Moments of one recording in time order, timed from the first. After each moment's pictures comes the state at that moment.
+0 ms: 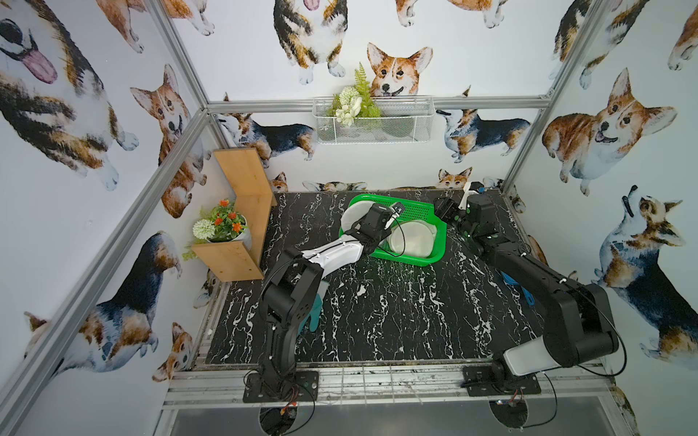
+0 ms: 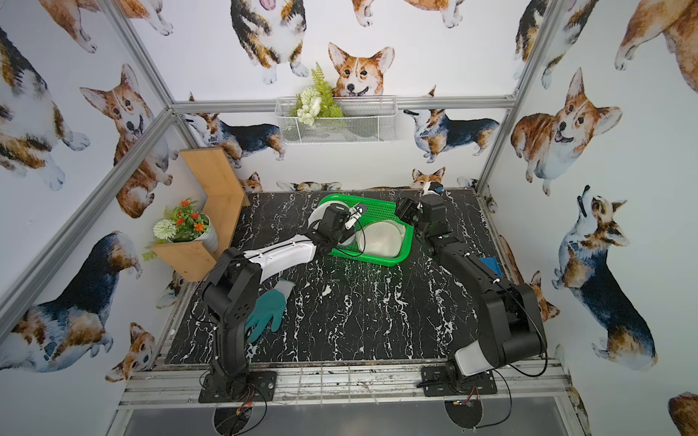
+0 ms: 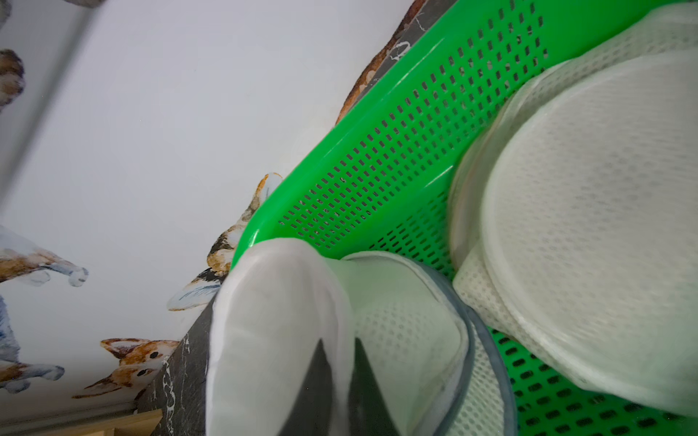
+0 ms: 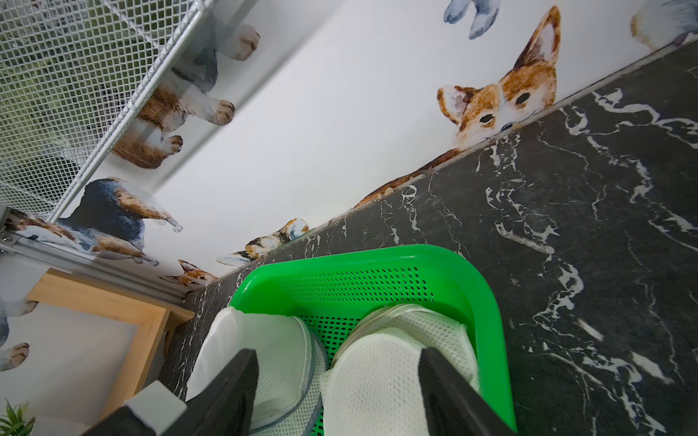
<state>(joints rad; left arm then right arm) -0.62 1.98 1.42 0.01 -0.37 0.53 0.20 1.48 1.03 0.12 -0.01 0.66</state>
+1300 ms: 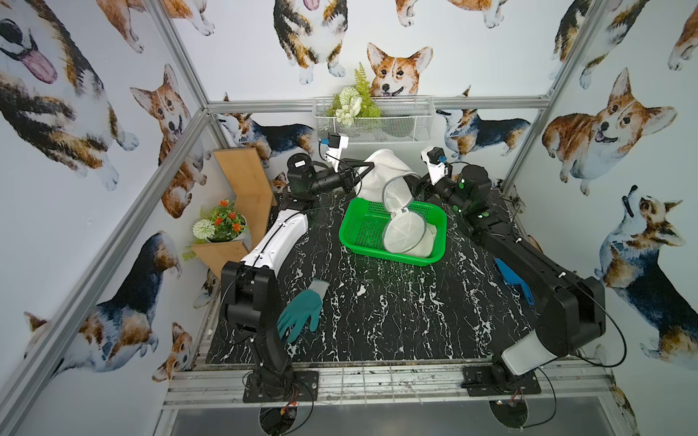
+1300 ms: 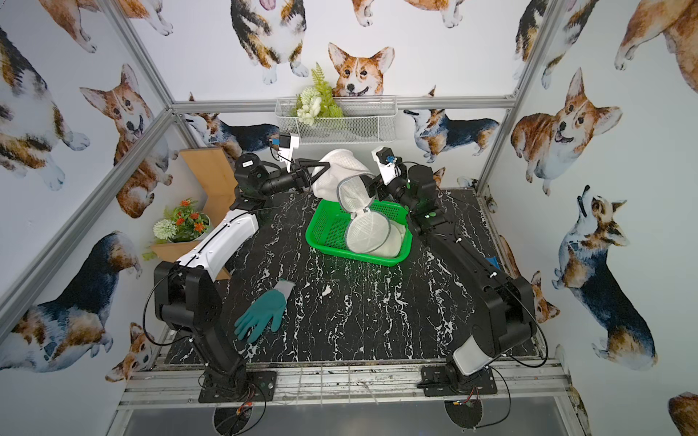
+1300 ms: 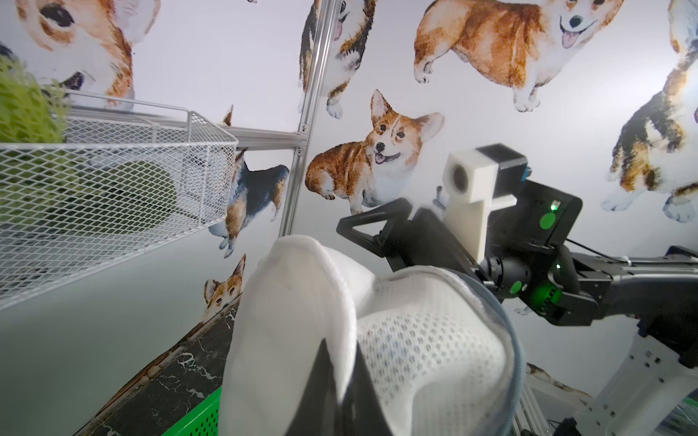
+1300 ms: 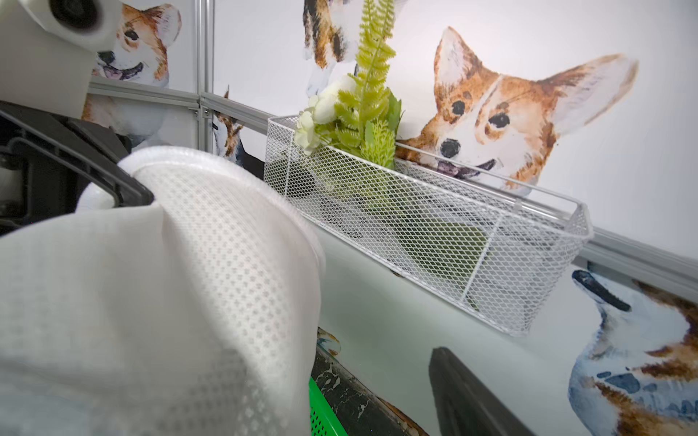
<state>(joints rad) -0.22 1.79 1.60 0.40 1.01 -0.41 0.34 1.56 1.40 0.24 -0.28 -0.24</state>
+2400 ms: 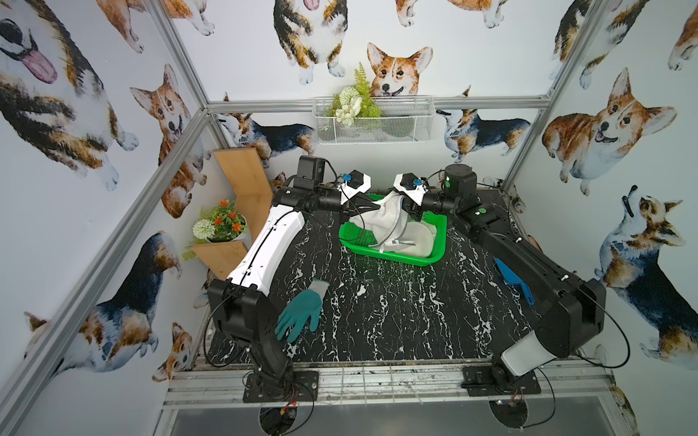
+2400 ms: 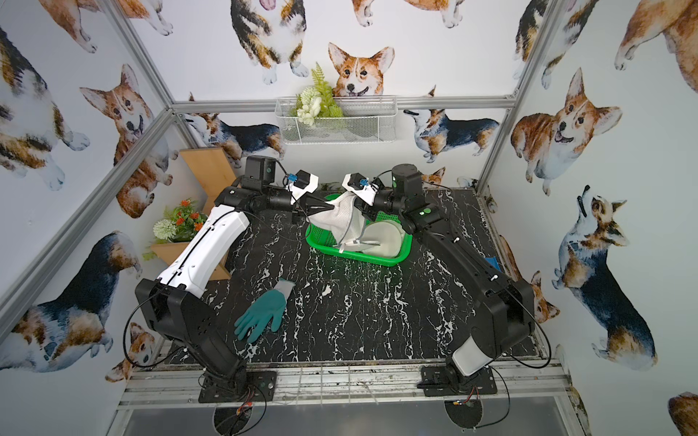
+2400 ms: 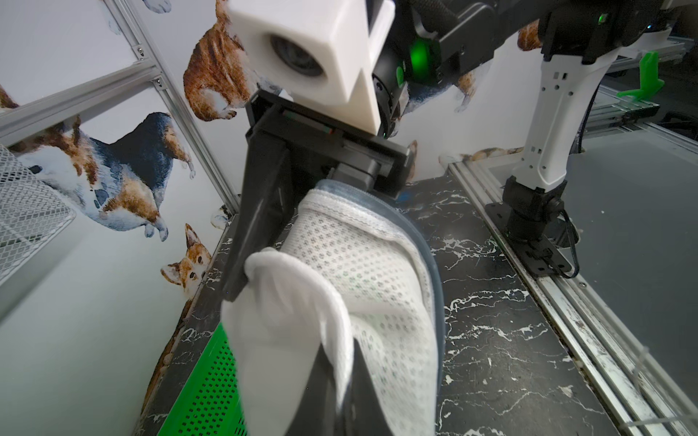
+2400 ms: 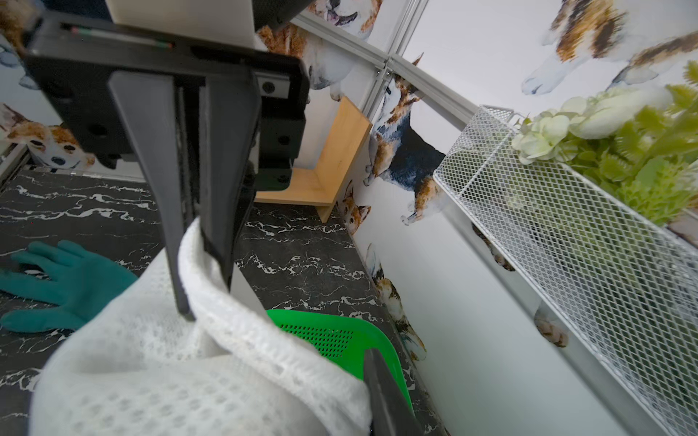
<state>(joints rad) -0.27 1.71 1.78 -0.71 1.19 0.81 0.42 1.57 1.50 -0.18 -0.63 -0.59</state>
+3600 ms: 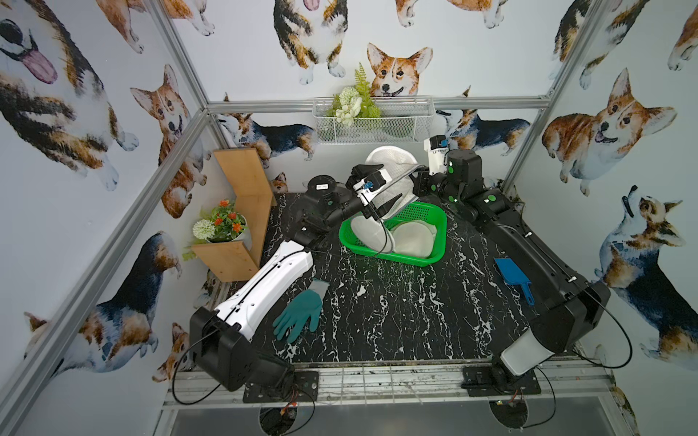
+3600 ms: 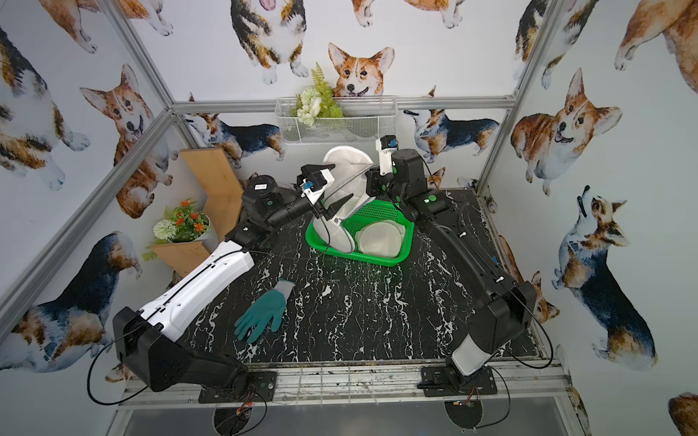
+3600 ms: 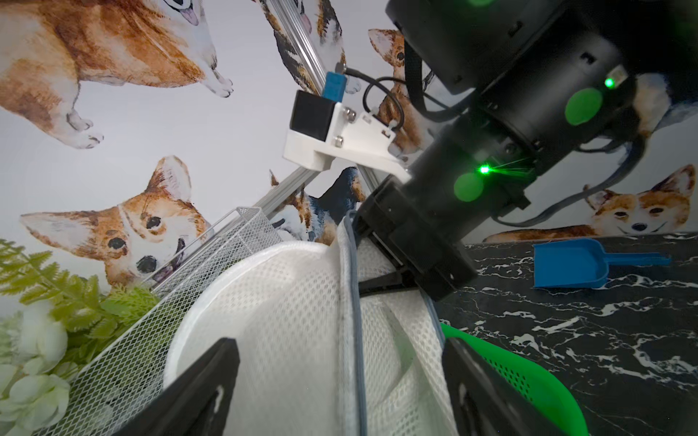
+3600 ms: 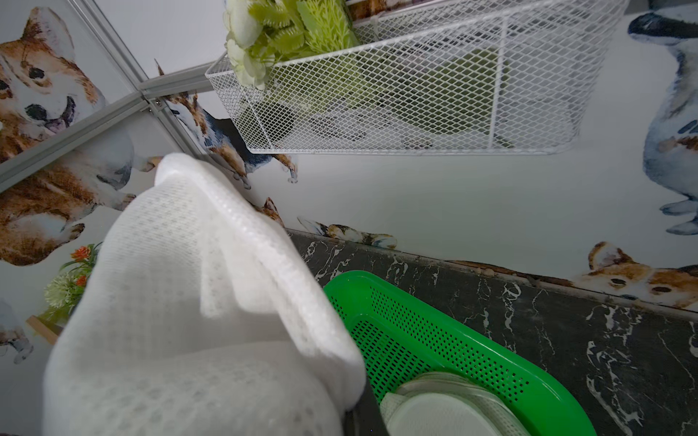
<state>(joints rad) -0.51 1.47 1.39 0.15 0.41 0.53 0.43 1.60 1.74 -0.43 -0.07 0.26</state>
